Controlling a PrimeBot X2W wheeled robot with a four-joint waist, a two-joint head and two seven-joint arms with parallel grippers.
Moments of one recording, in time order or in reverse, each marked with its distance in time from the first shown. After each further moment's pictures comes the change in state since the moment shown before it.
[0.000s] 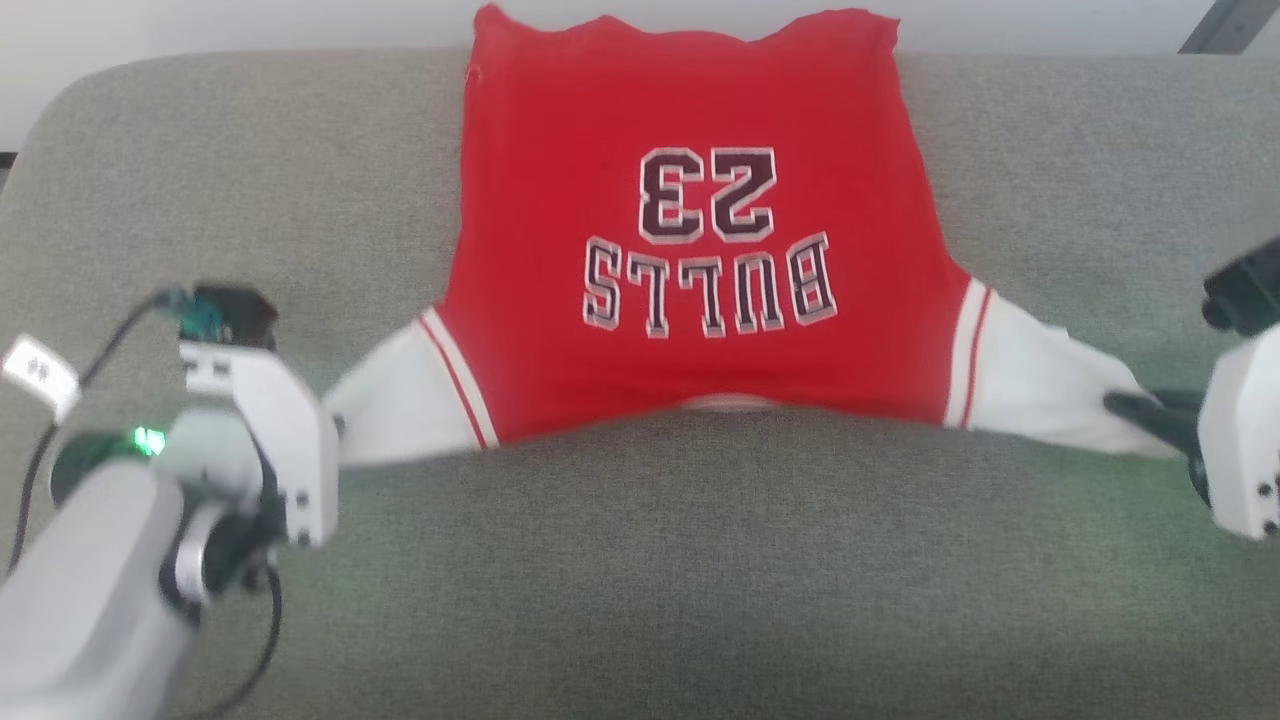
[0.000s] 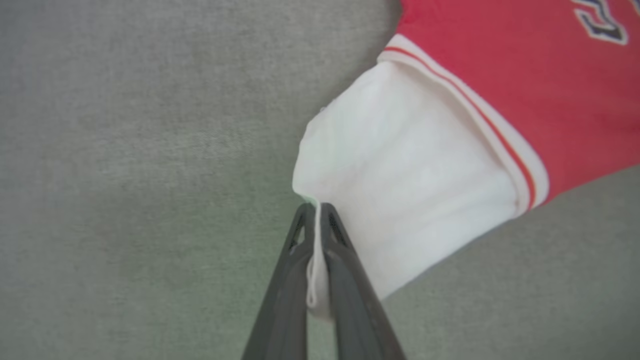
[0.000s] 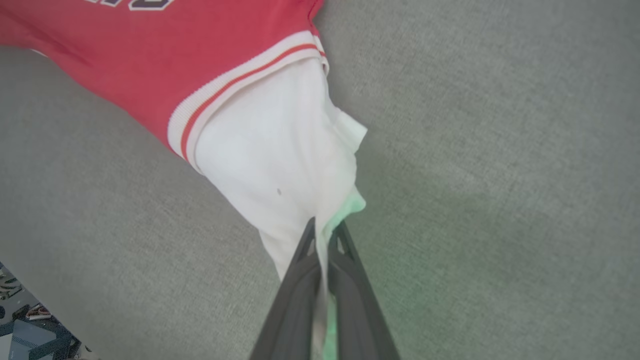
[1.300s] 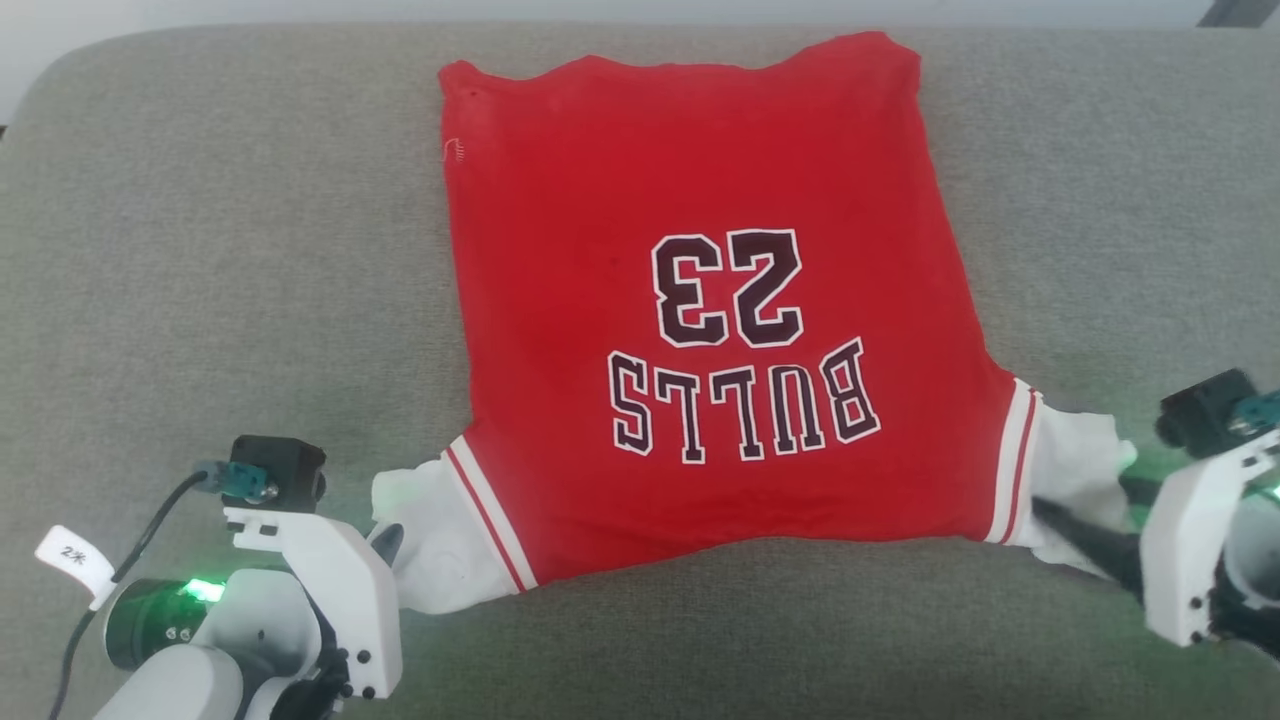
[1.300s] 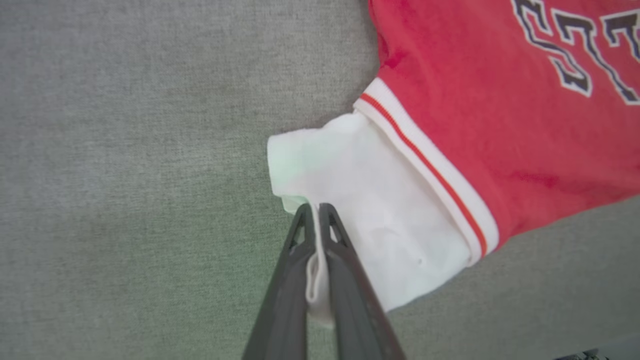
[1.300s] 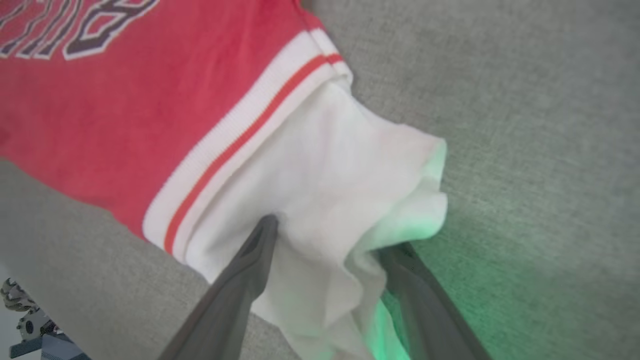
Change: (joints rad) left arm 0.388 0.039 0.026 -0.490 0.018 0.231 -0.054; right arm 0.439 0.213 -0.439 -0.063 -0.271 0.001 0.026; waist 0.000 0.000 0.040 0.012
